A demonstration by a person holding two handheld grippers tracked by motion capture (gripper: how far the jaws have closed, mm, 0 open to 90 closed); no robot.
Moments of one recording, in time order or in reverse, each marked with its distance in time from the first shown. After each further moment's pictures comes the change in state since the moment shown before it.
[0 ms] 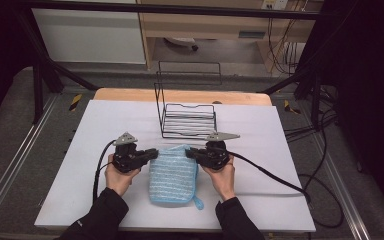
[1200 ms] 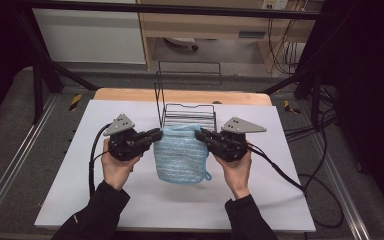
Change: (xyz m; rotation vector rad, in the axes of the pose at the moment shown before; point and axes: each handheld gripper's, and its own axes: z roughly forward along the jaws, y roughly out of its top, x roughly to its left) left arm -0.050 0.070 -0.044 -0.206 -0.007 0.135; right arm 0.038 0.057 -0.077 -0.226 -0.075 -0.162
